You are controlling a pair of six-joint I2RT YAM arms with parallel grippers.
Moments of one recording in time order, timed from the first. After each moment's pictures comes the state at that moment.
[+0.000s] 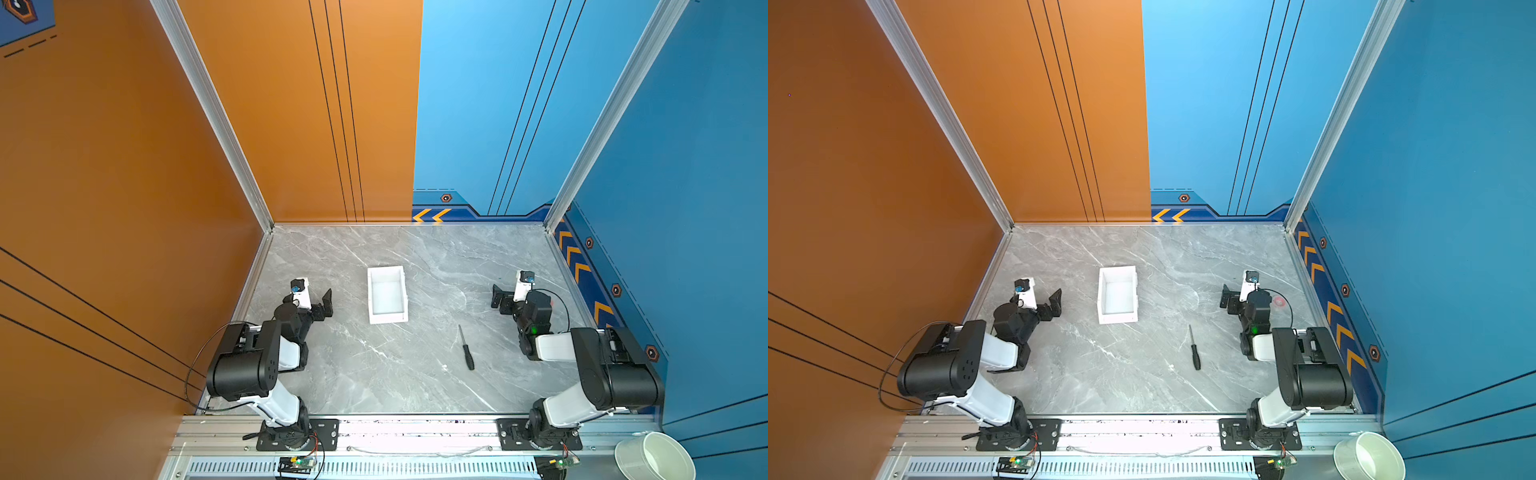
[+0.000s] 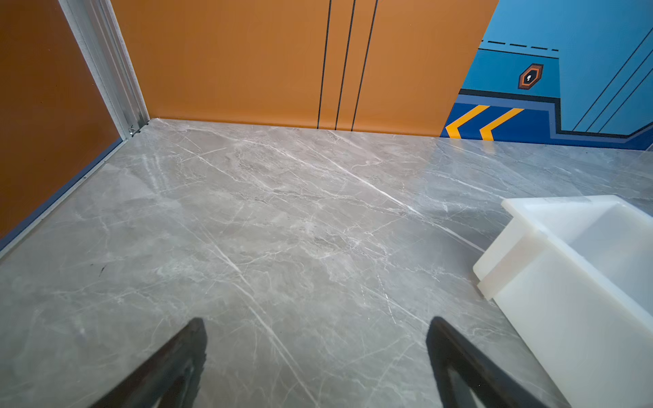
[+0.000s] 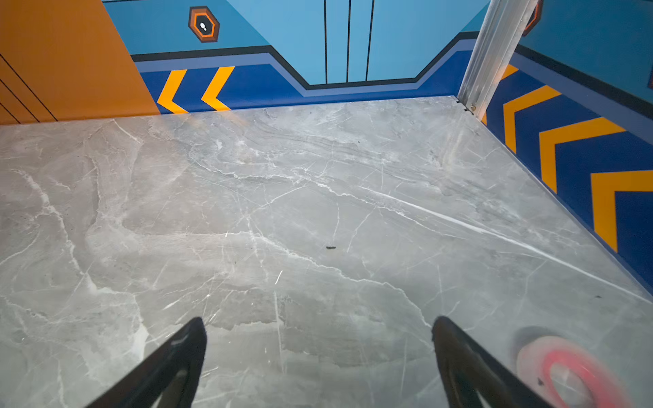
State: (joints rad) left arm 0.12 1.62 0.25 1.15 0.21 -0.07; right arm 0.01 1.54 0.35 0.86 0.03 0.06
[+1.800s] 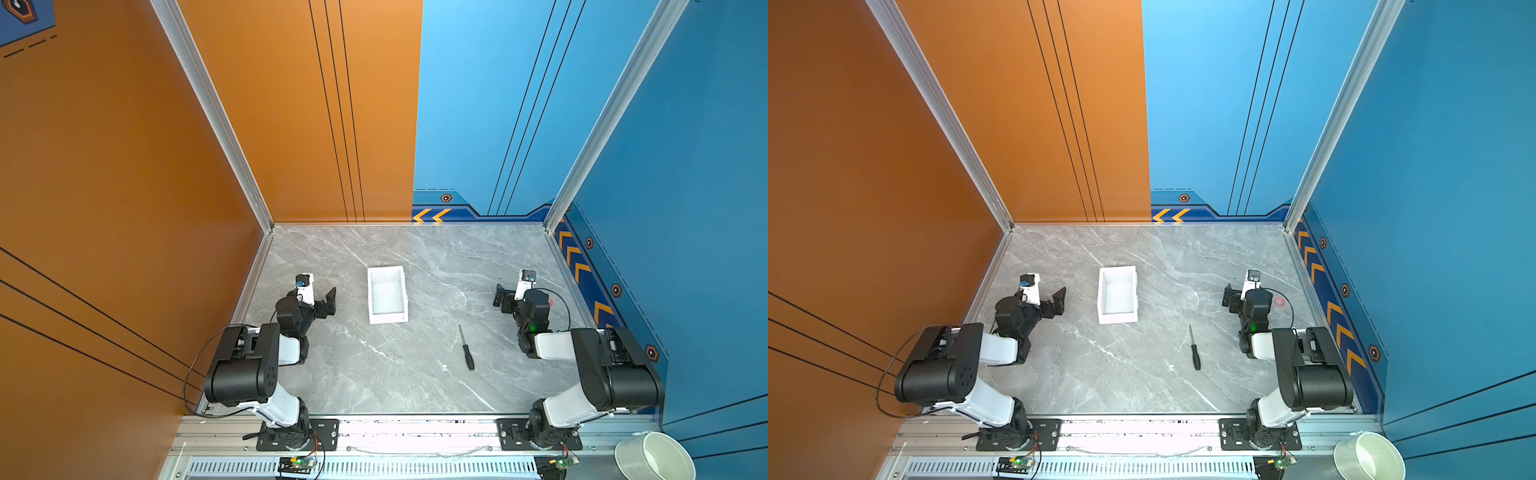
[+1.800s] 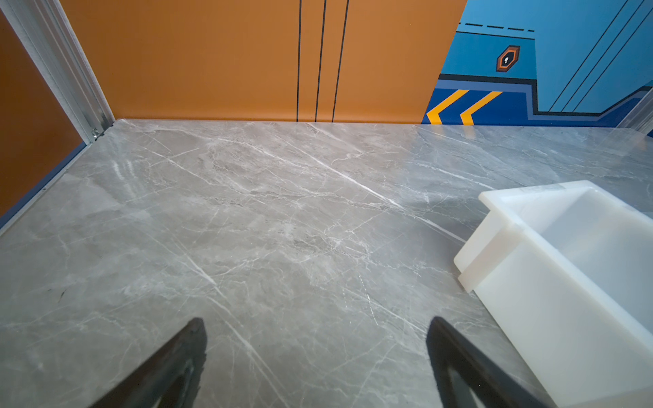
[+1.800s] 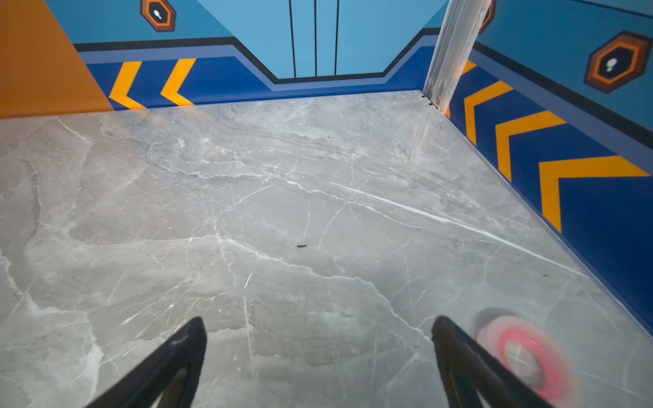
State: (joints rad) left arm 0.10 1.57 0.31 1.01 0.27 -0.03; right arm 0.02 1.52 0.39 0.75 0.17 0.07
